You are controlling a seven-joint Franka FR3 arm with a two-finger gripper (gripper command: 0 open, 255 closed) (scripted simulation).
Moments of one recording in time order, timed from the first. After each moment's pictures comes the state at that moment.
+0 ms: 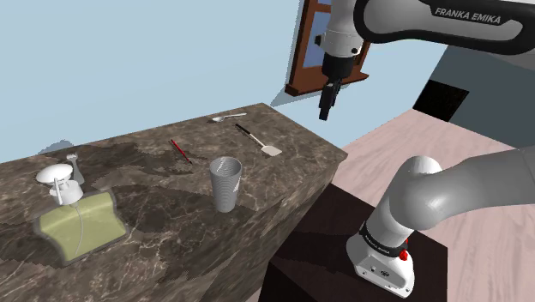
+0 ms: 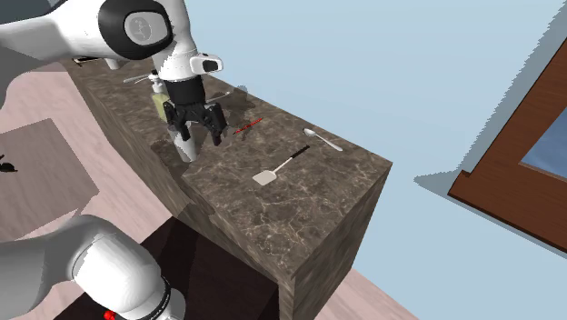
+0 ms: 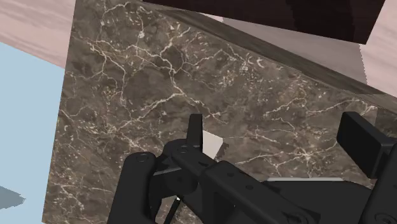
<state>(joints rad) 0.00 -0.77 0.06 -2.32 -0.07 1.50 -0.16</state>
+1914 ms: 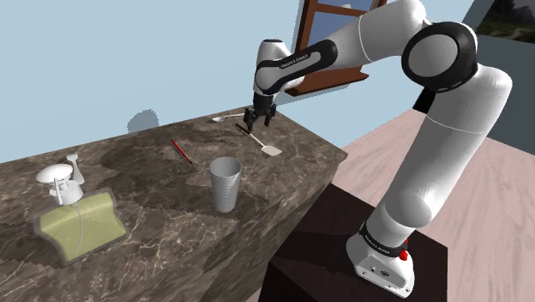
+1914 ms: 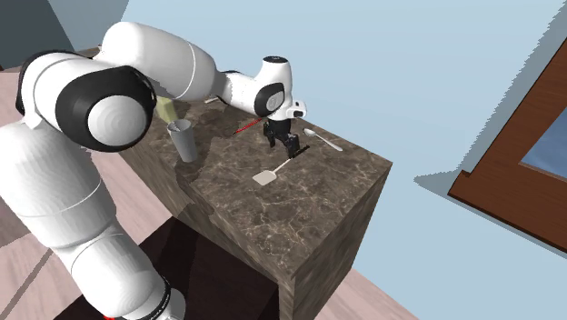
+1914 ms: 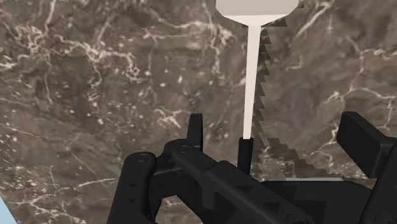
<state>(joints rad) -0.11 0.10 0.01 -2.06 -0.02 2.22 0.10</state>
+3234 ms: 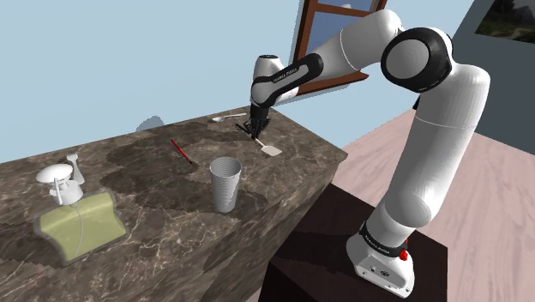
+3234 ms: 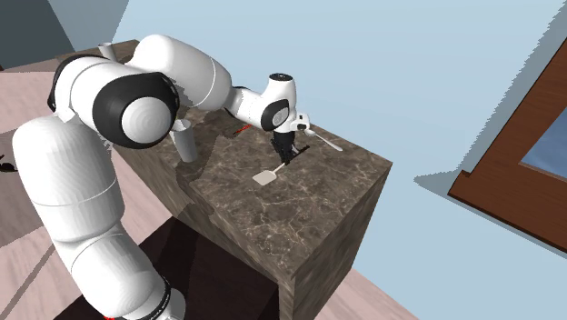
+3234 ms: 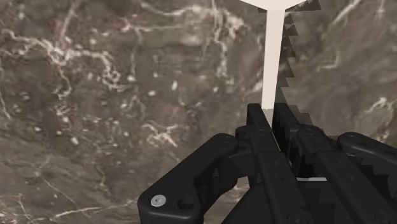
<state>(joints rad) -0.12 0.21 0.01 -2.06 -0.01 2.34 0.11</state>
